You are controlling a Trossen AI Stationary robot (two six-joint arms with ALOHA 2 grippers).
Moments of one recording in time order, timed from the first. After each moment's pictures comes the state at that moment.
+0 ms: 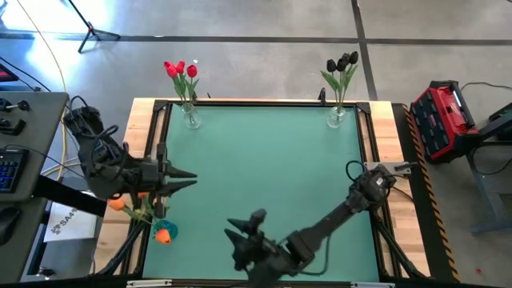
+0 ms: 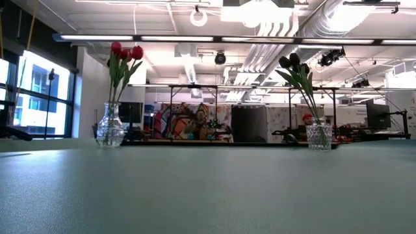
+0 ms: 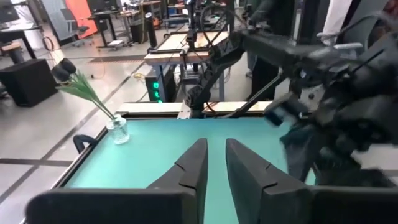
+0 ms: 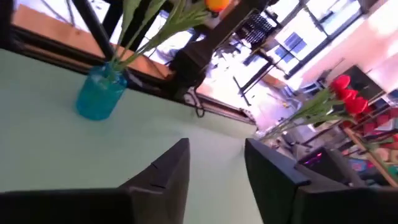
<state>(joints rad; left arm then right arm) -0.83 1.01 1.21 -0.50 -0.94 -0.17 0.62 2.29 2.18 -0.44 1.11 -0.14</state>
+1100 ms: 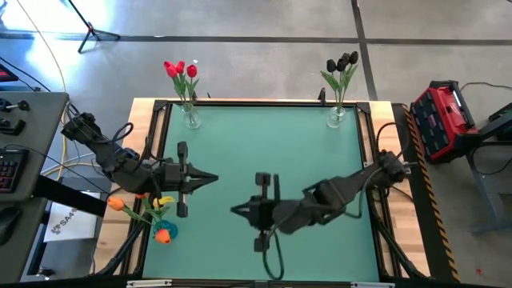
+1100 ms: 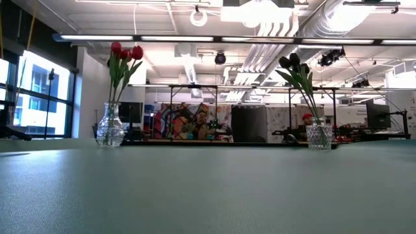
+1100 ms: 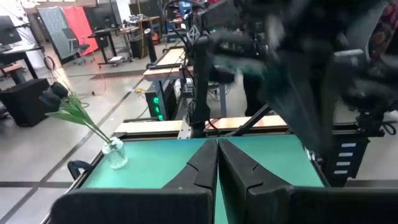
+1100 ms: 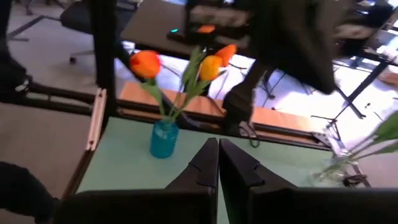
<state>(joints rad) -0.63 1.11 1.21 -0.25 -0.75 0.00 0.50 1.97 2.18 -0.62 0.54 -0.03</state>
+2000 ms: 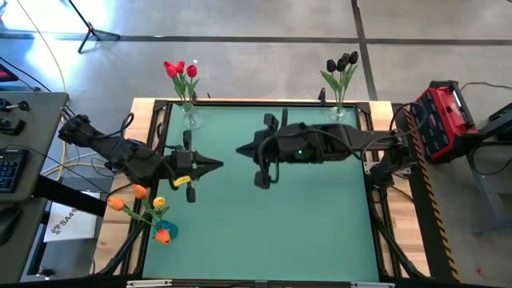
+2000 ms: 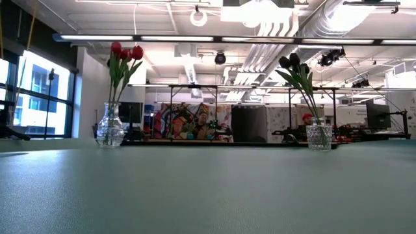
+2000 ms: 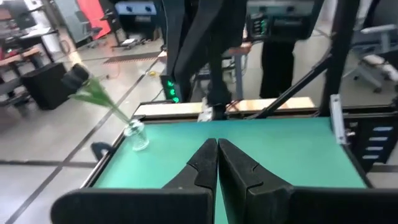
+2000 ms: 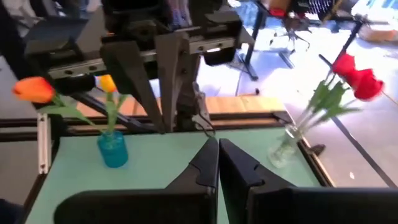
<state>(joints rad) -0.47 1.09 1.21 -0.35 -0.65 0.00 0.20 1.83 2.18 -0.74 0.33 0.02</state>
